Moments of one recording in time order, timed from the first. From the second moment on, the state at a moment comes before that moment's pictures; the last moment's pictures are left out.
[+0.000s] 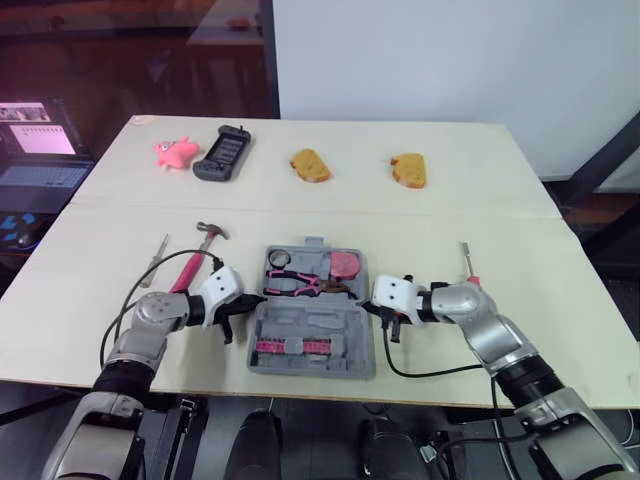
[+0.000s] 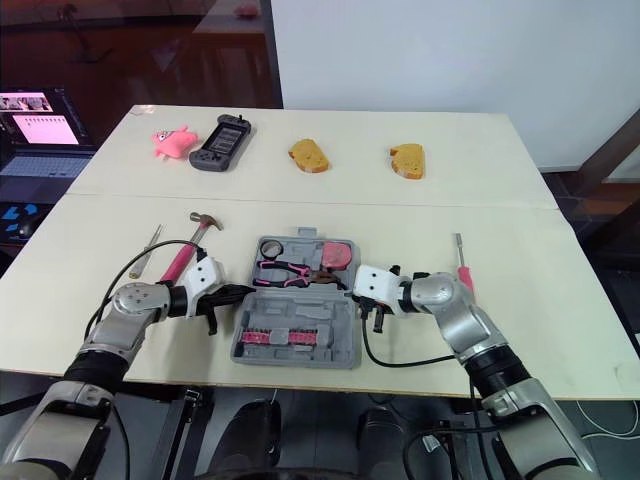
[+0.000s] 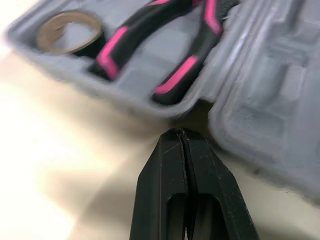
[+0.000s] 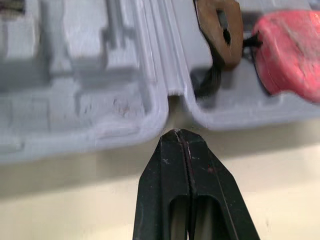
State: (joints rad) left arm -0.37 0.56 -0.08 0.56 -0.04 -0.16 -1.04; right arm -0.38 -0.60 0.30 0.22 -0.14 0.10 0.99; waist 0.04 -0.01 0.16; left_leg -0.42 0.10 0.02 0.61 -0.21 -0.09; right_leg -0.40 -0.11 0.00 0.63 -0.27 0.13
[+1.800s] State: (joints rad) left arm -0.07 0.95 0.31 -0.18 -0.64 0.40 -1.17; right arm -0.02 -0.80 -0.29 -0.57 0.66 0.69 0.75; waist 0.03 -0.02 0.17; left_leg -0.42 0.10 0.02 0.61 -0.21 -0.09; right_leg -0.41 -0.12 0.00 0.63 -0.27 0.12
